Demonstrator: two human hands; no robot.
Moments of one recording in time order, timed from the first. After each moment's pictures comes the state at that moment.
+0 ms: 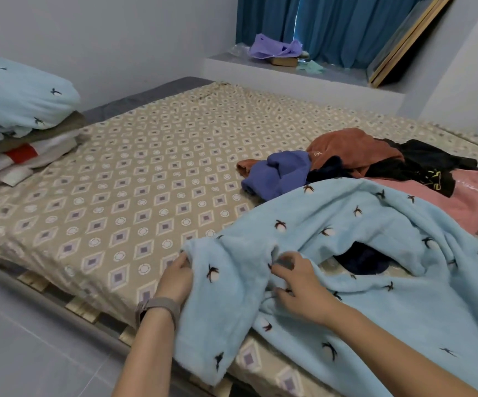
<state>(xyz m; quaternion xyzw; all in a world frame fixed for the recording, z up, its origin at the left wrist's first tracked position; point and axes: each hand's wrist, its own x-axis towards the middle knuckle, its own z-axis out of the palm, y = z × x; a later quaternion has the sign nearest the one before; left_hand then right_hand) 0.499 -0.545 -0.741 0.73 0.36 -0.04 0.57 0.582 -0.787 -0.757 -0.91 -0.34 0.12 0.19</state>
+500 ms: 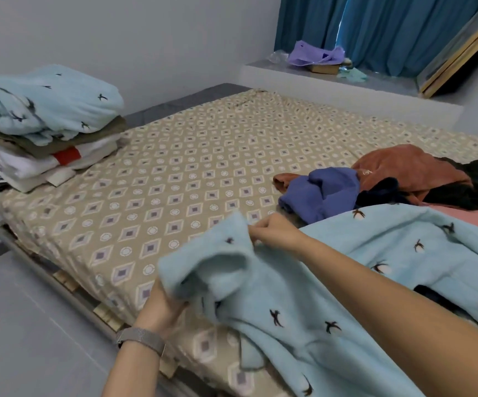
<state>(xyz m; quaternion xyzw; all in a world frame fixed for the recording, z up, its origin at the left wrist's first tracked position) 0.497 -0.494 -0.738 0.52 0.35 0.16 0.76 0.677 -0.623 -0.700 -0.85 -0.26 0.25 0.38</state>
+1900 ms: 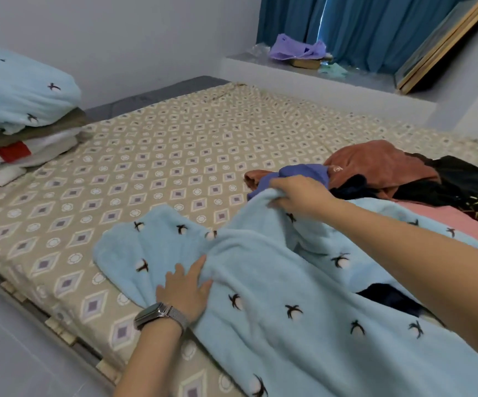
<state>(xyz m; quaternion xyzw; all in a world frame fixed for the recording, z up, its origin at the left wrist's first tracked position) 0.568 -0.536 -0.785 0.93 0.26 -0.14 0.22 0.781 -0.701 -0.654 -0.91 -0.41 0.02 0.07</state>
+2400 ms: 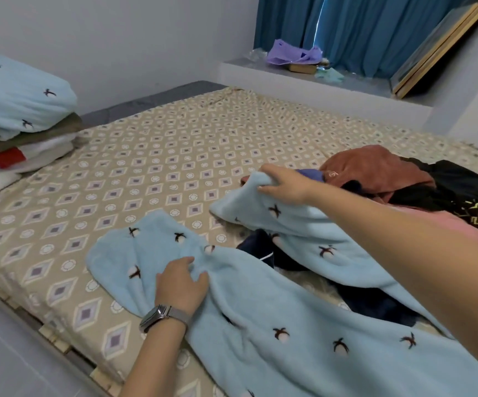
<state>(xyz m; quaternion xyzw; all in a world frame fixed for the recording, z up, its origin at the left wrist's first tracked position) 0.584 -0.544 -0.770 0.88 0.34 0.05 0.33 0.804 -0.683 -0.640 -0.90 -0.39 0.10 0.18</state>
